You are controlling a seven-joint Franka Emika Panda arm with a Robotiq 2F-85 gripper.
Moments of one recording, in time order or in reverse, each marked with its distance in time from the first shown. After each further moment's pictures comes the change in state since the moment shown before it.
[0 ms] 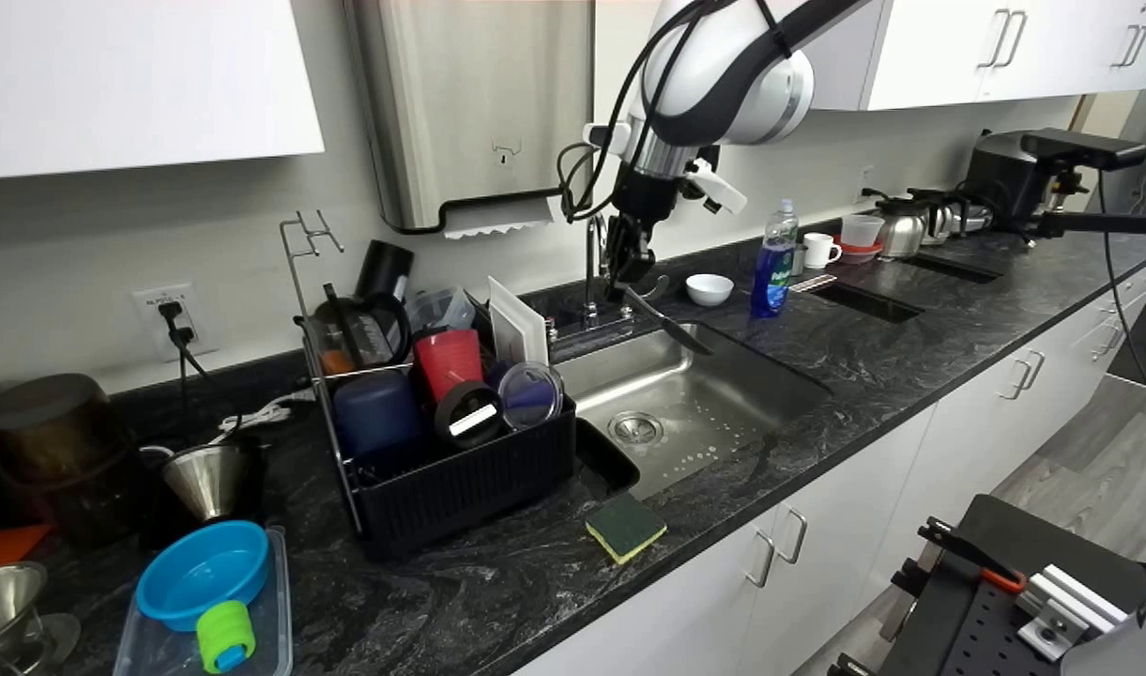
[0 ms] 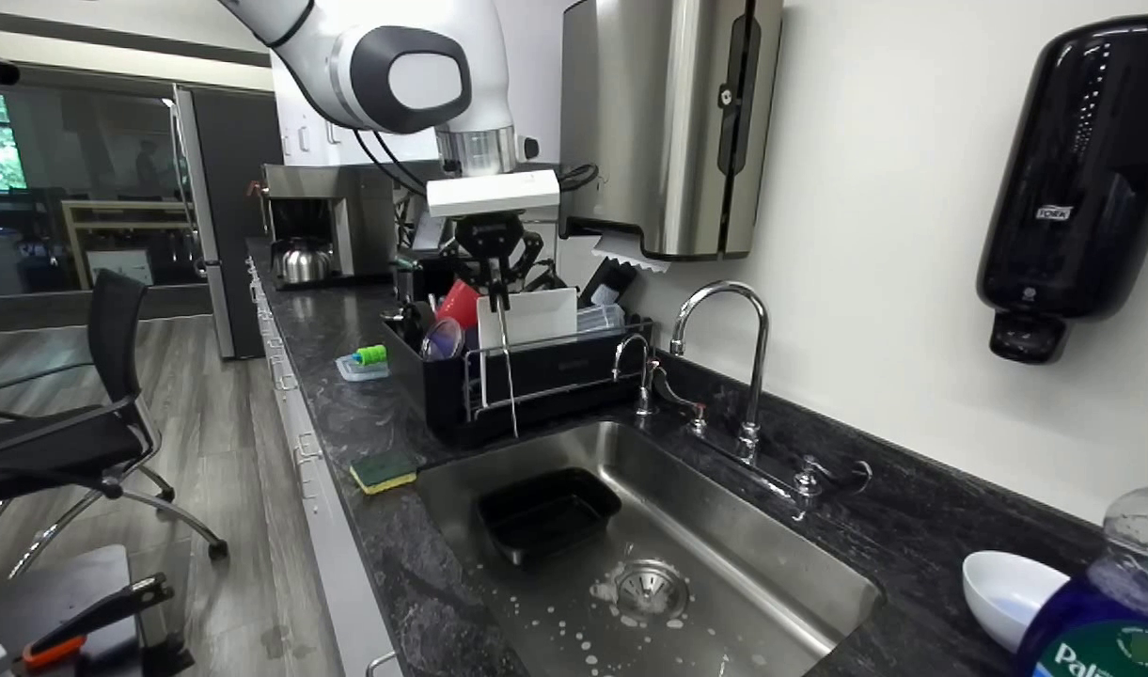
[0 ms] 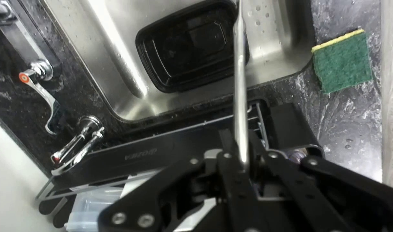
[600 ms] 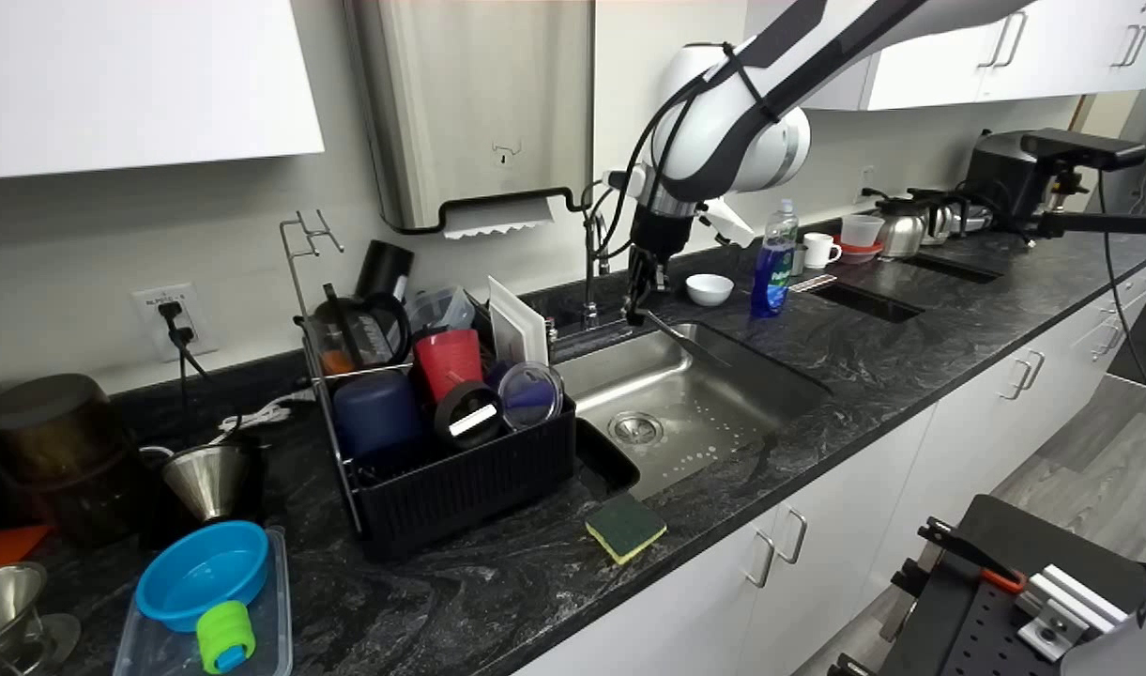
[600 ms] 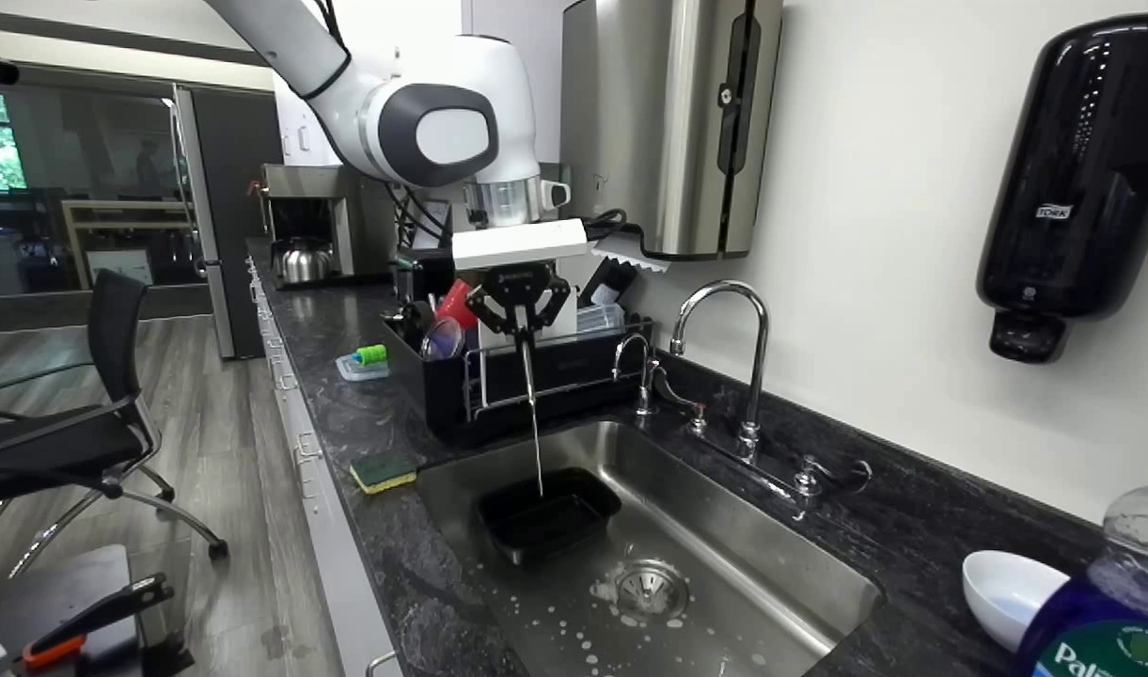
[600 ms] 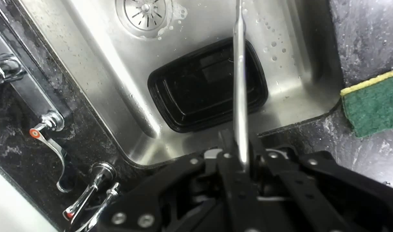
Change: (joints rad) arm -0.044 0.091 -0.027 -0.024 -0.055 0.094 0.013
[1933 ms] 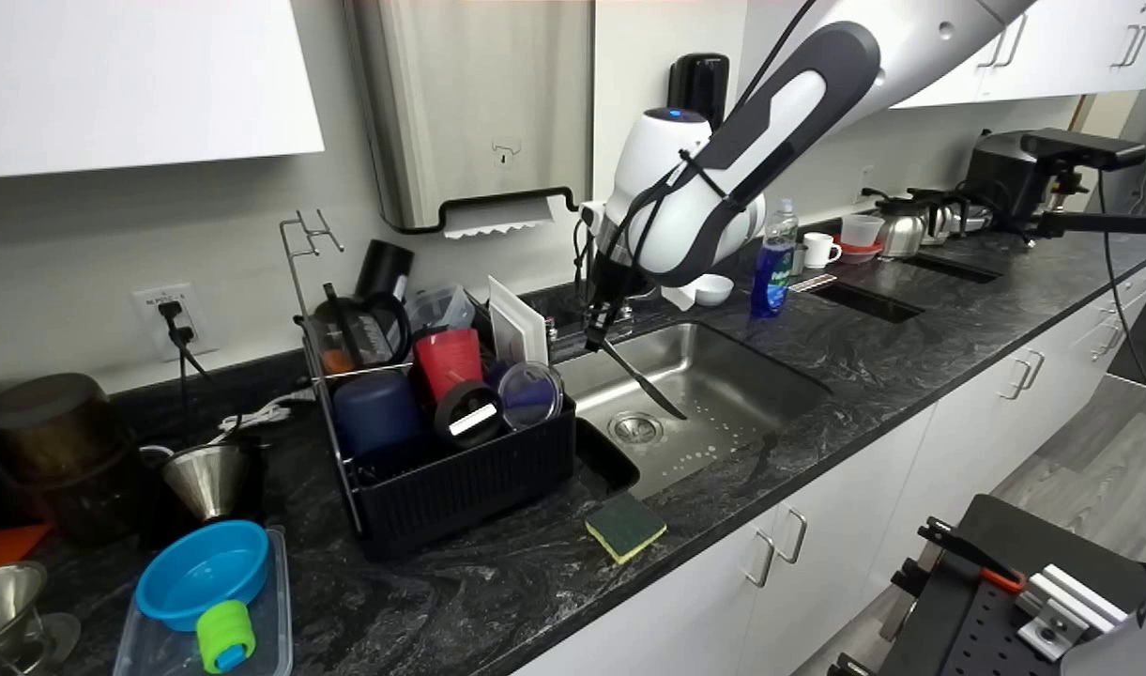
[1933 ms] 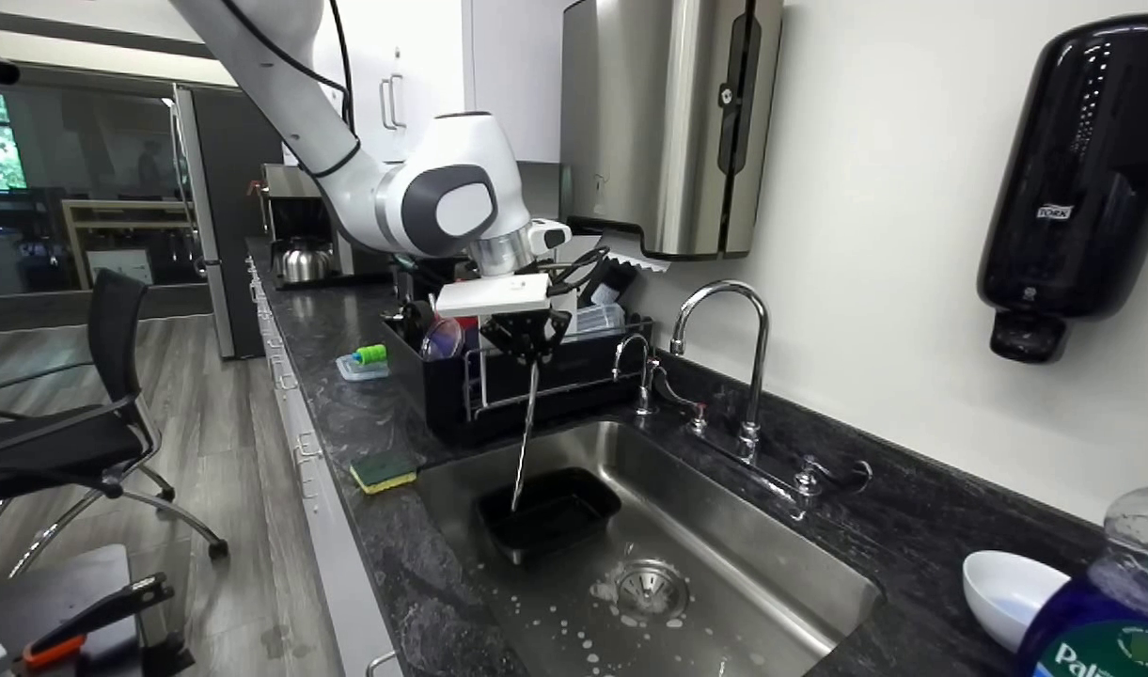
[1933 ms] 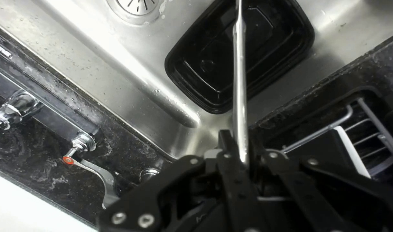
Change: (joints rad) arm 0.029 0.180 0.034 0.040 -0.167 0.281 0.573
